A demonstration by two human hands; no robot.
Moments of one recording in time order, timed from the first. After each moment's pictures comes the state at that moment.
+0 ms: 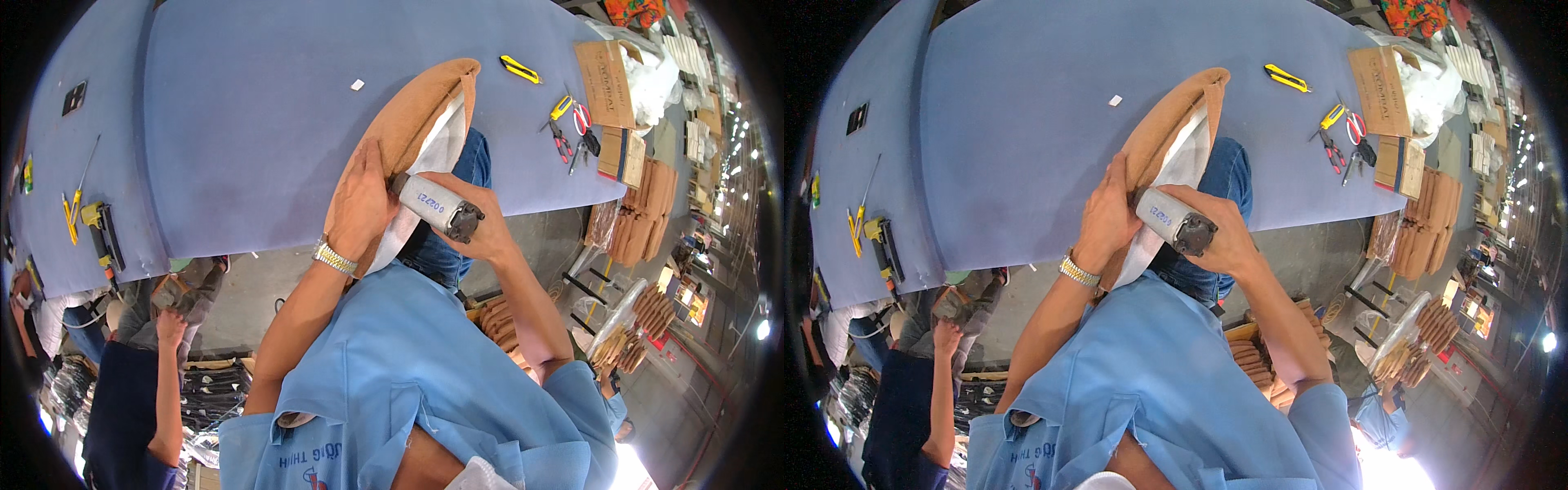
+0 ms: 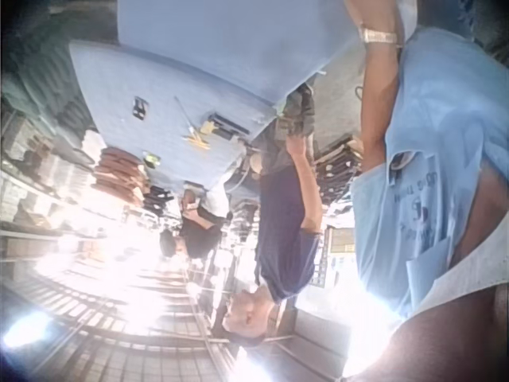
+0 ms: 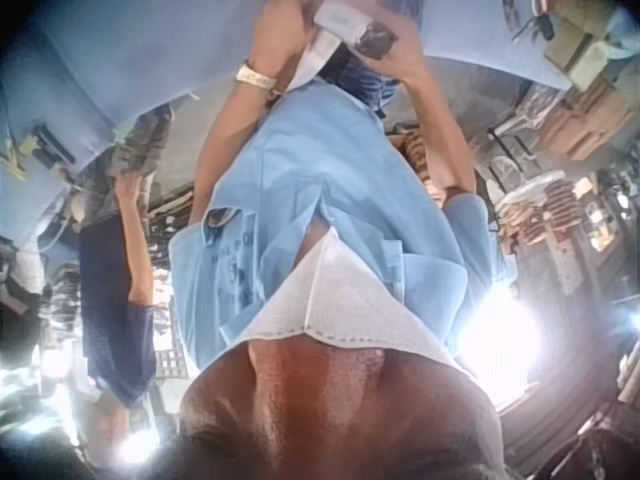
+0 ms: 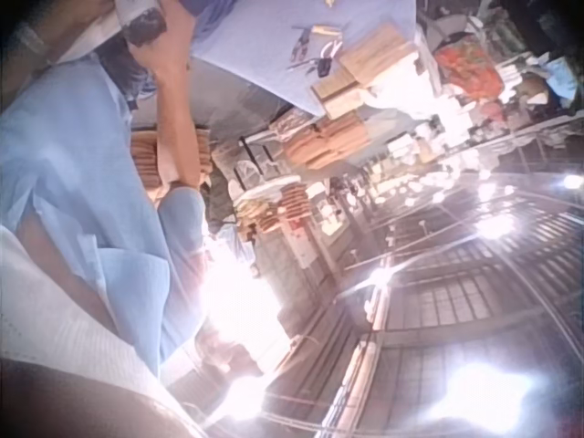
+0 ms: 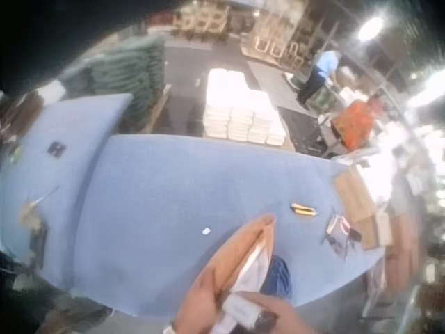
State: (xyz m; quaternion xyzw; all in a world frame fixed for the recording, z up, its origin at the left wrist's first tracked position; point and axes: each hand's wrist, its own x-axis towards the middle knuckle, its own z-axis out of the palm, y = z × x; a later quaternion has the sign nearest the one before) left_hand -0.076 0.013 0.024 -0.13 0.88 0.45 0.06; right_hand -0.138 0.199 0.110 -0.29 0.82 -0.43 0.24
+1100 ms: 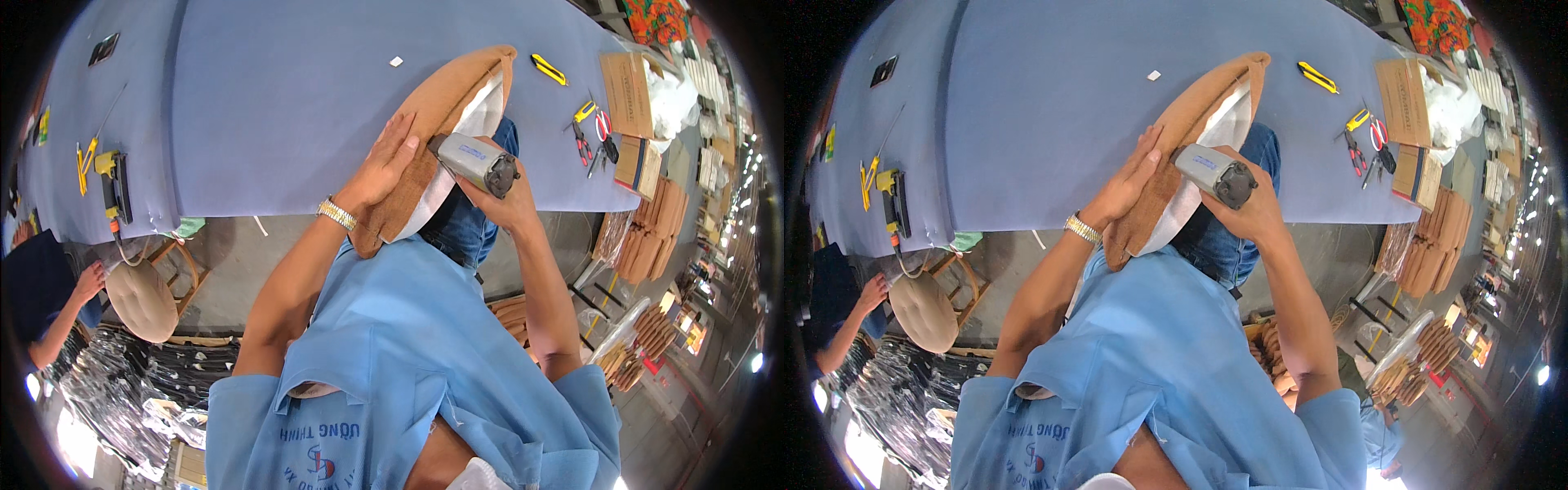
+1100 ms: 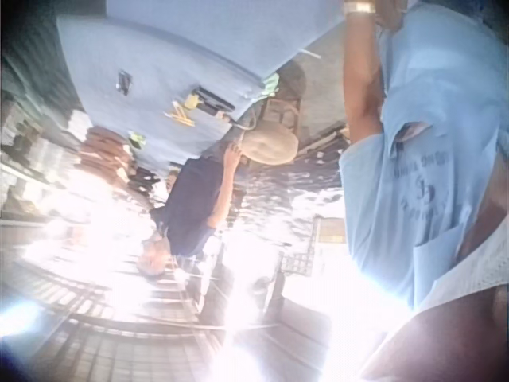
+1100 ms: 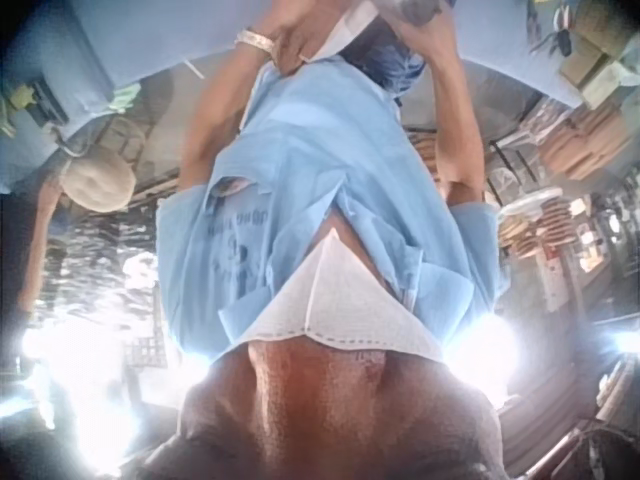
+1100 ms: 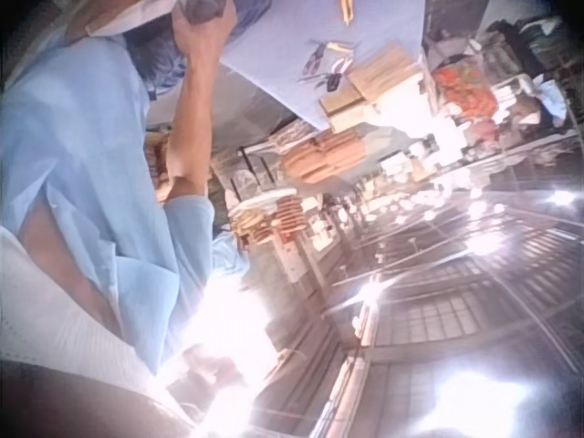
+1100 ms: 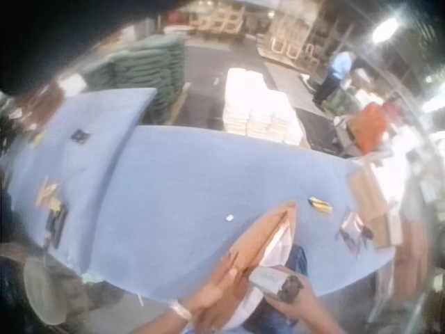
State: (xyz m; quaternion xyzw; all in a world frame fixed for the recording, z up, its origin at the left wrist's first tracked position) left_hand -0.047 -0.016 -0.012 -0.08 0.72 0.68 0.14; right_hand -0.123 0.192 0.109 -0.17 0.85 -0.41 0.27
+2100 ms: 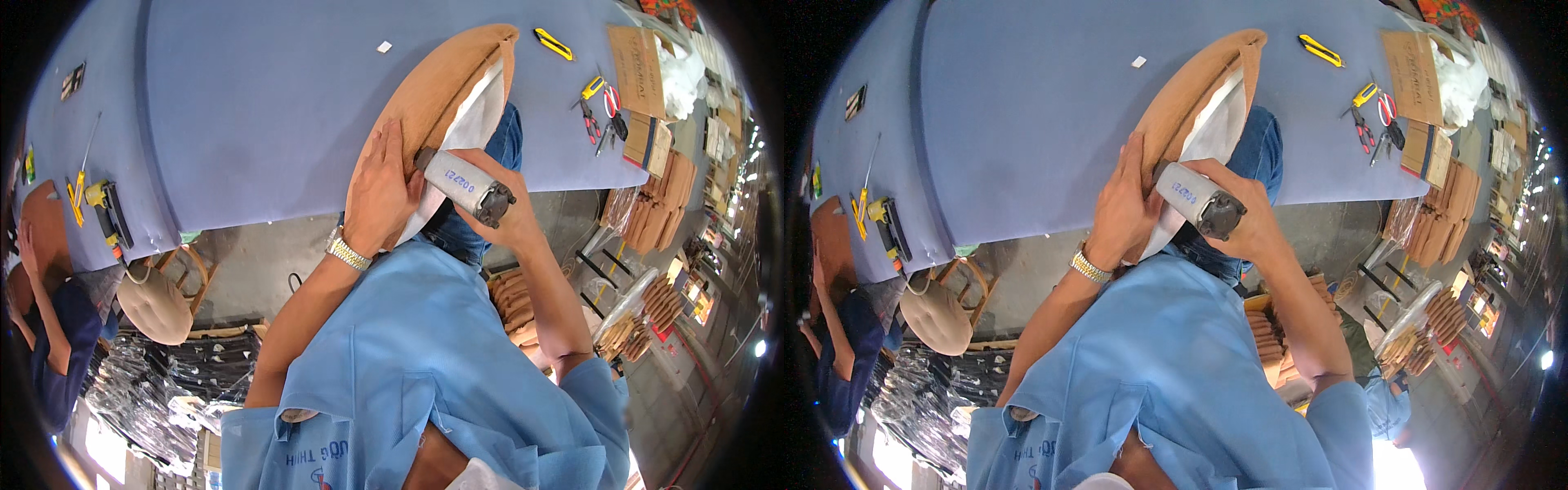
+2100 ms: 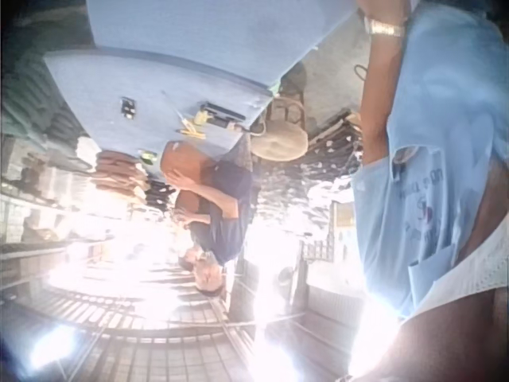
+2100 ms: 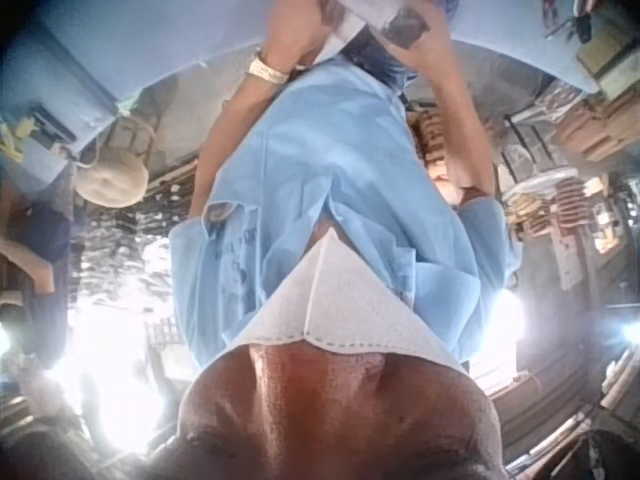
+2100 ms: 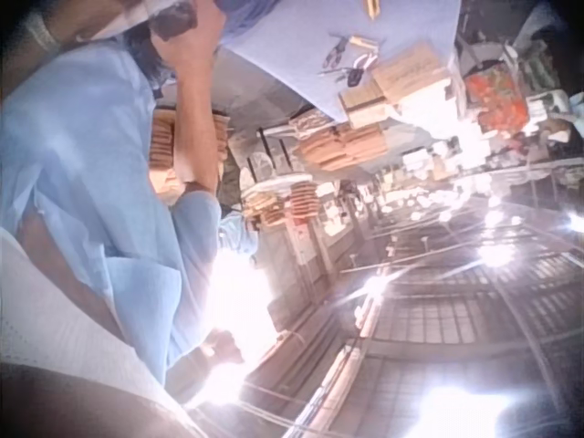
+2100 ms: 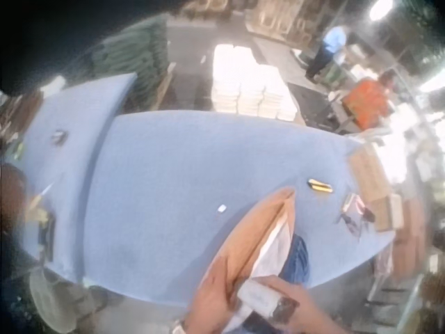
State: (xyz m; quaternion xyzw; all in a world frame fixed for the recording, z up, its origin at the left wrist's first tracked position) left_hand -0.041 0.005 0.035 -0.12 0.86 0.48 0.09; right_hand -0.121 0.186 0.109 -0.25 0.83 -0.43 0.26
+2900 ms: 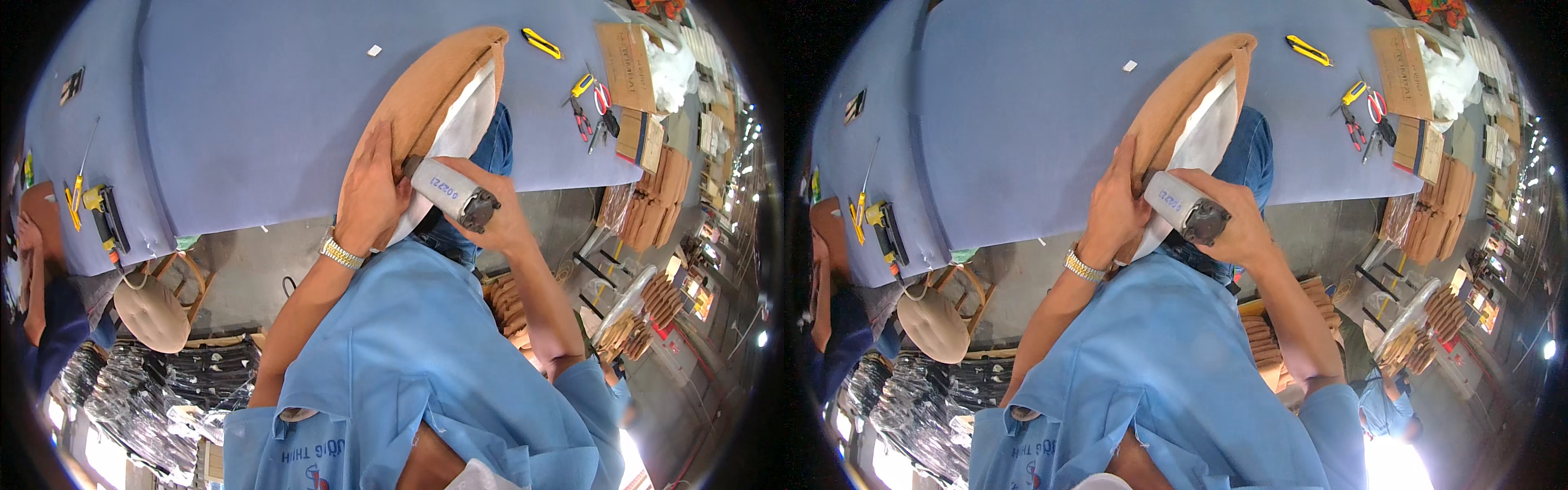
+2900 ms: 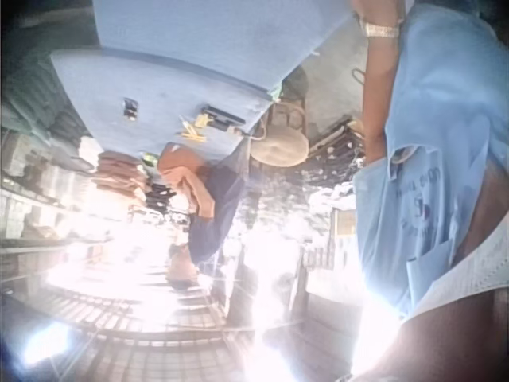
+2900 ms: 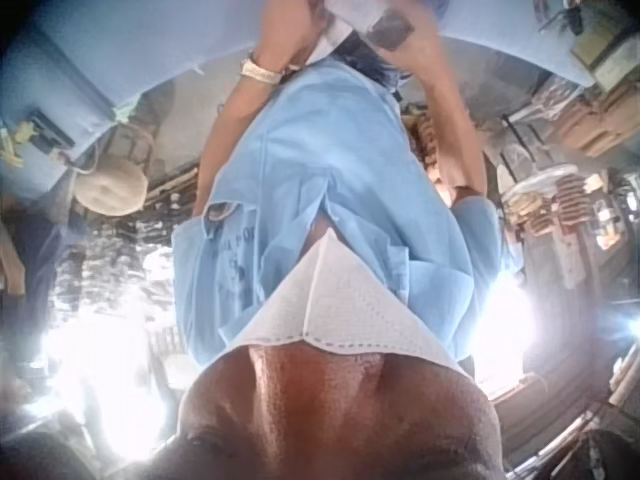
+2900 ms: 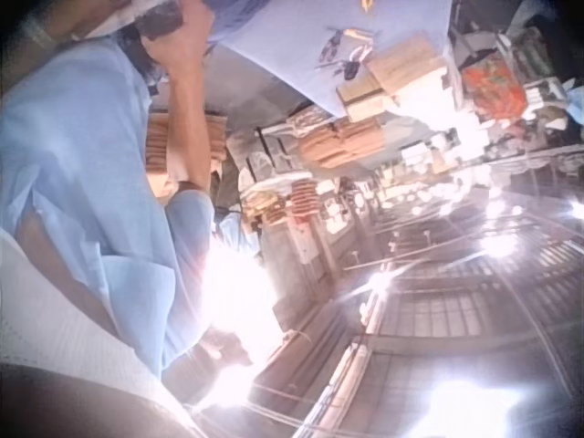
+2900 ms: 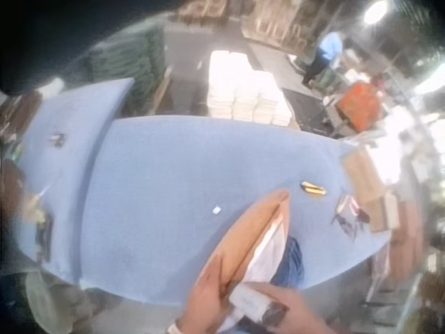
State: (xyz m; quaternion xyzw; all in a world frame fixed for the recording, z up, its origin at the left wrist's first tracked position) left_hand -0.037 0.005 0.025 -0.13 0.86 0.49 0.05; right_hand -0.108 0.193 0.107 -0.28 0.82 -0.44 0.26
